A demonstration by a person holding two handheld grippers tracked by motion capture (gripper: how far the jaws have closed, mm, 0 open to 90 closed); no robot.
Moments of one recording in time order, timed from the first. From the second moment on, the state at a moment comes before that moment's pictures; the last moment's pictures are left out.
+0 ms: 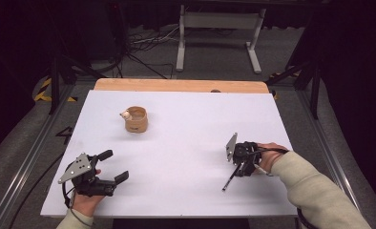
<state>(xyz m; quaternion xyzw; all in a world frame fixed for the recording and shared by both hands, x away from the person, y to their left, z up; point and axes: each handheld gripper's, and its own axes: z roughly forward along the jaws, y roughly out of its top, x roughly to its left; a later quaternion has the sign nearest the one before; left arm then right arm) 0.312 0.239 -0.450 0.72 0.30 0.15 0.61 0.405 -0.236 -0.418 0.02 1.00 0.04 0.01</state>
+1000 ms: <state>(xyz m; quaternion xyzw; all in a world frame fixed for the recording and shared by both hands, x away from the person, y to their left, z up) 0.313 0.237 -0.452 0.72 0.30 0.16 0.60 0.403 -0.235 -0.395 0.01 0.99 0.12 0.04</state>
